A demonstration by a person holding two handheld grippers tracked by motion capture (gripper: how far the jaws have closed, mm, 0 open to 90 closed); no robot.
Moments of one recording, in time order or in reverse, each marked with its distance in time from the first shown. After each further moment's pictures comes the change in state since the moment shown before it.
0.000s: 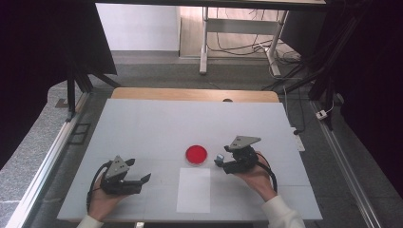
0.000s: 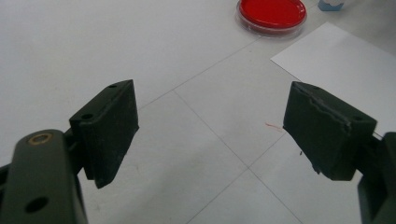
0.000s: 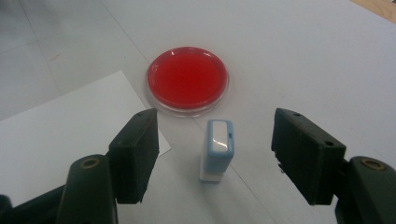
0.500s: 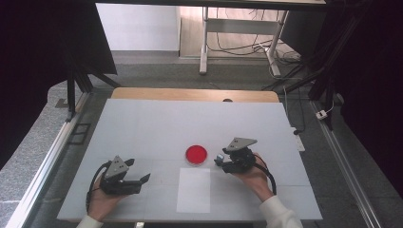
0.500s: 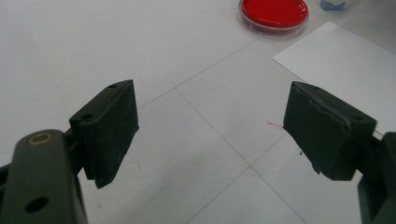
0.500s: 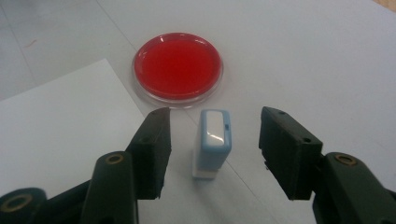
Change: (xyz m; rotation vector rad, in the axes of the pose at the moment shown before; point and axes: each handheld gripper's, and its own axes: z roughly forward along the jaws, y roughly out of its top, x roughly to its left) left arm 0.001 -0.001 0.000 0.002 0.000 -0.003; right arm 0.001 -0.007 0.011 0.032 -0.040 -0.006
